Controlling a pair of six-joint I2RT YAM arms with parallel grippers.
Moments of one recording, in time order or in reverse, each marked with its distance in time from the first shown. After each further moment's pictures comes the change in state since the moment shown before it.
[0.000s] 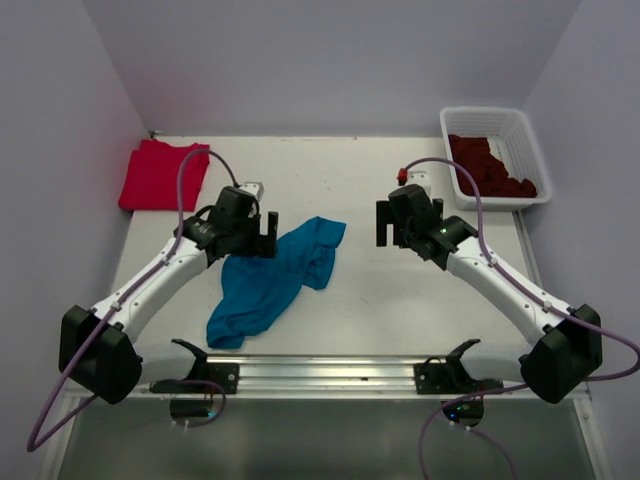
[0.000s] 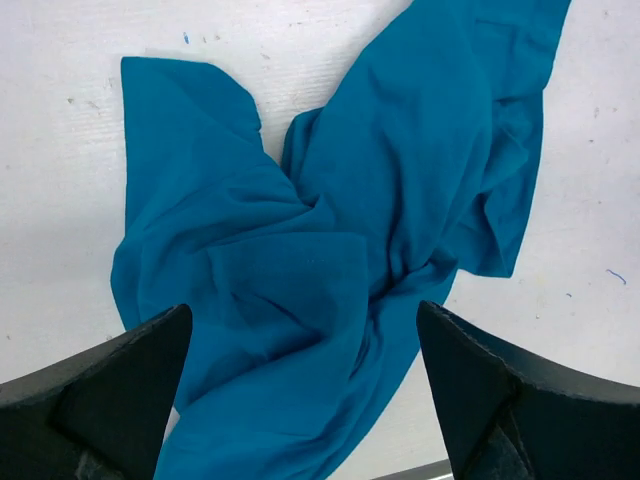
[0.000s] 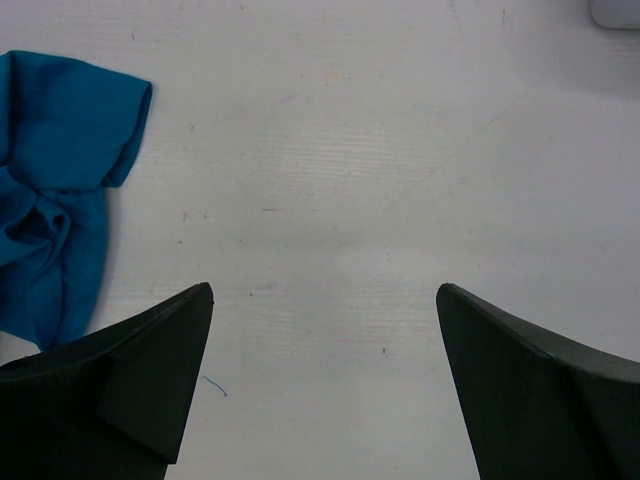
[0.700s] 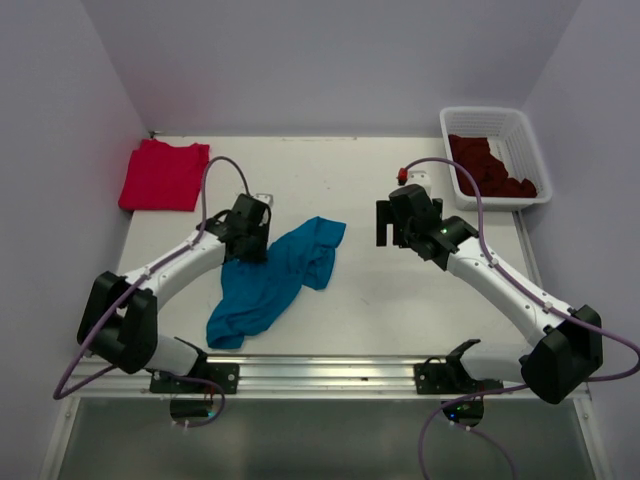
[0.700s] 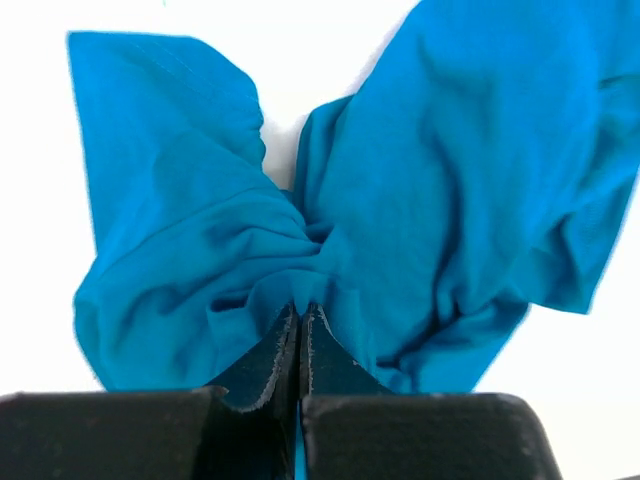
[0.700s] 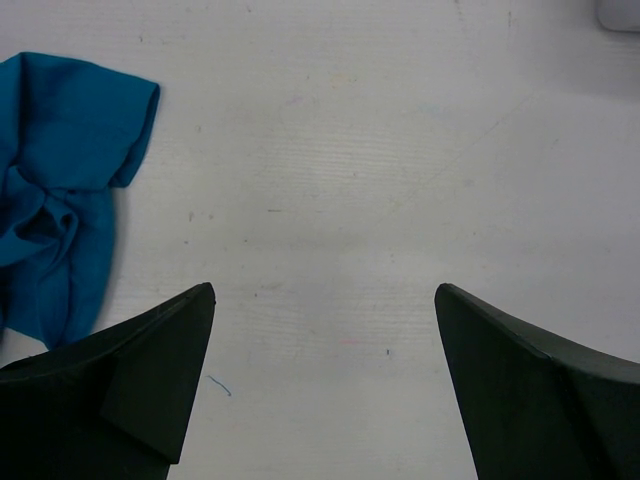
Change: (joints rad) left arm 0.000 0.187 -0.092 0.163 -0.016 0.035; right arm 0.000 -0.006 0.000 0.003 -0.008 0.000
